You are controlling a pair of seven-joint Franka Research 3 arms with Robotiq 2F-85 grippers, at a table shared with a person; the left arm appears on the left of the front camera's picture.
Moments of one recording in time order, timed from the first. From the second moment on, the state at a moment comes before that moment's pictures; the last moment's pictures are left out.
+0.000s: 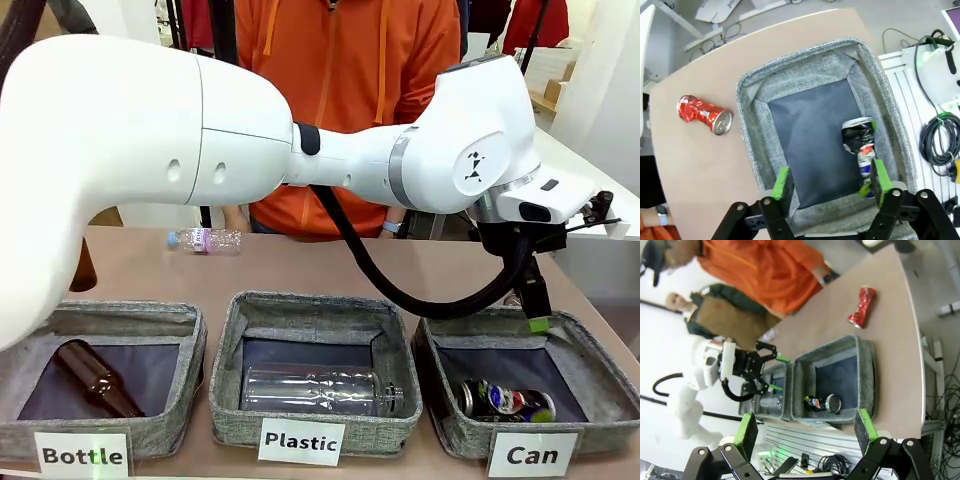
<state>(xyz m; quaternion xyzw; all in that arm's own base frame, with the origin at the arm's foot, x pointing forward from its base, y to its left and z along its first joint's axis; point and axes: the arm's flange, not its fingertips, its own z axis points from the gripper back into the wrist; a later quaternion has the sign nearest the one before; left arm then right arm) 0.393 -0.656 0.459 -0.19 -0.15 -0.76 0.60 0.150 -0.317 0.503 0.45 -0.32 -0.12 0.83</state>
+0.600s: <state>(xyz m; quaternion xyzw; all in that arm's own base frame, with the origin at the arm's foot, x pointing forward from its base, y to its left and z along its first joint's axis) 0.396 -0.620 0.493 -0.24 -0.09 -0.74 0.63 0.168 -0.300 0.498 0.47 -0.30 -0.09 0.83</state>
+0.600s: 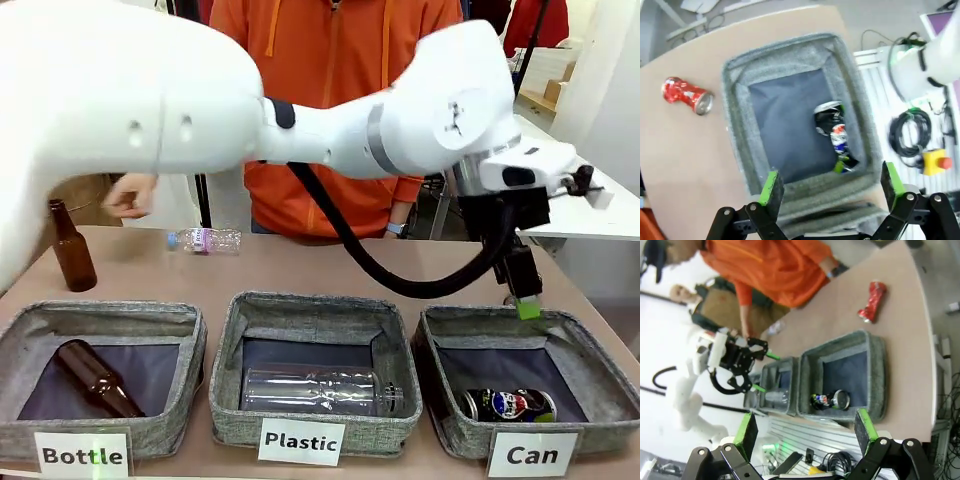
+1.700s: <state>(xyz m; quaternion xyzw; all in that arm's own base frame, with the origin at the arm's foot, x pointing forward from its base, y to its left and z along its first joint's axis) 0.398 -0.453 0.543 -0.39 -0.06 -0.66 0.64 0.282 -0.150 0.490 0.55 -0.19 0.06 0.81</state>
